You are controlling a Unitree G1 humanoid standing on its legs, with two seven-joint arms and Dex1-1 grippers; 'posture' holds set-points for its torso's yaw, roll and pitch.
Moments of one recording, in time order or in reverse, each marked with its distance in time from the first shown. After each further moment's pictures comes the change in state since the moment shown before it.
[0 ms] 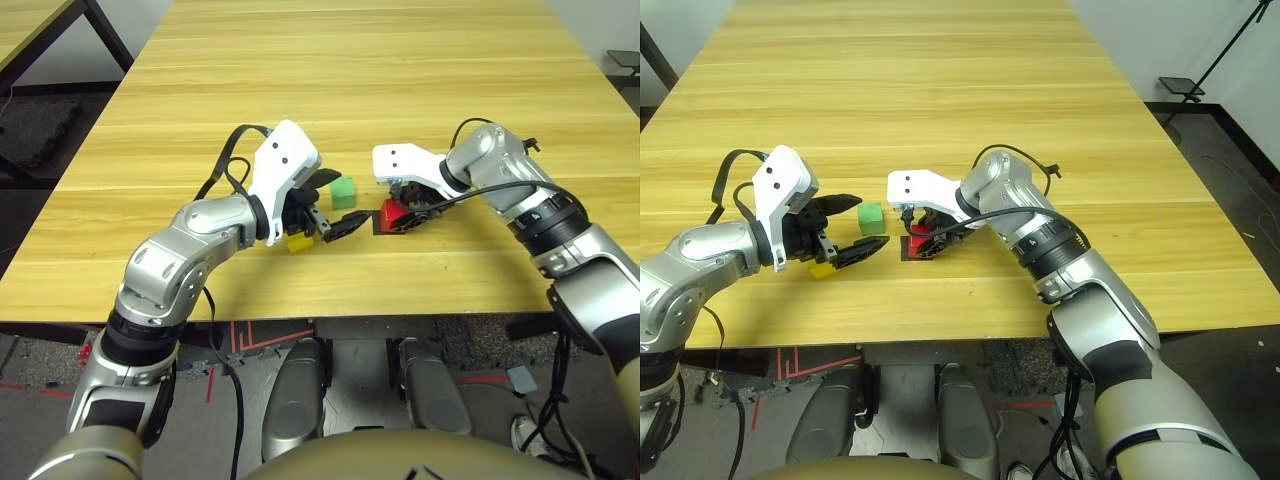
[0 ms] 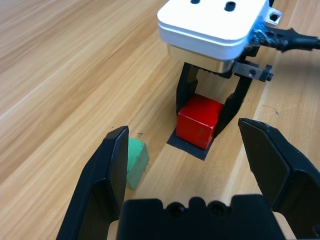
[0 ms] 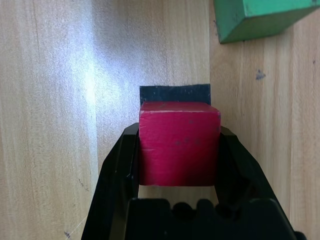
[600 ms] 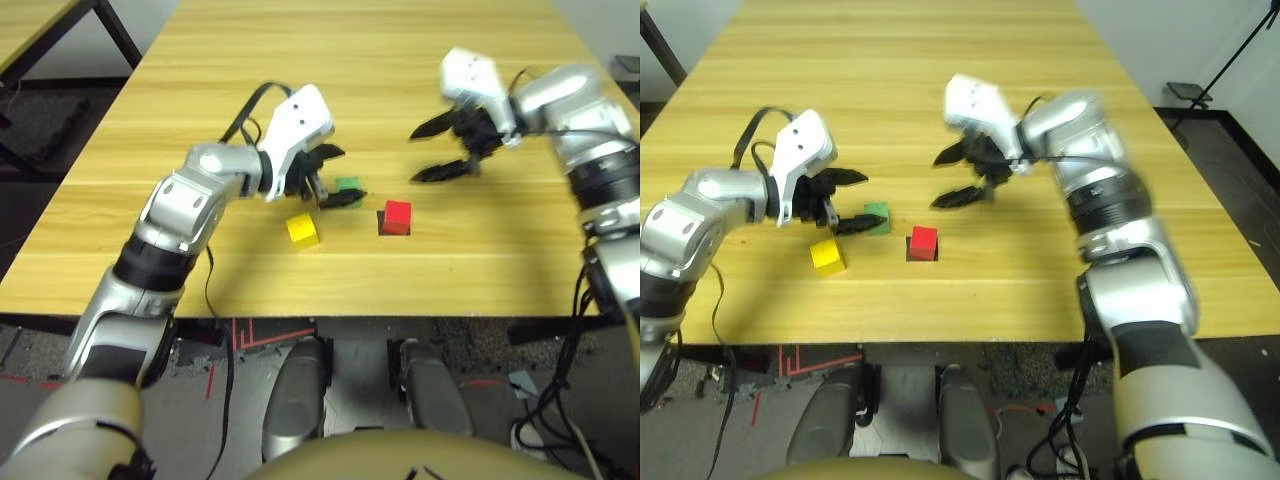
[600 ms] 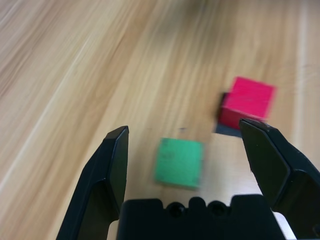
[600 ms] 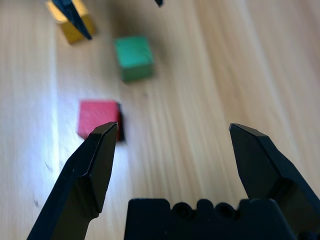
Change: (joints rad) left arm -0.439 0.006 -0.248 0.675 0.257 -0.319 -0.409; right arm -0.125 -0.229 -0.357 0.271 0.249 -0.228 0.091
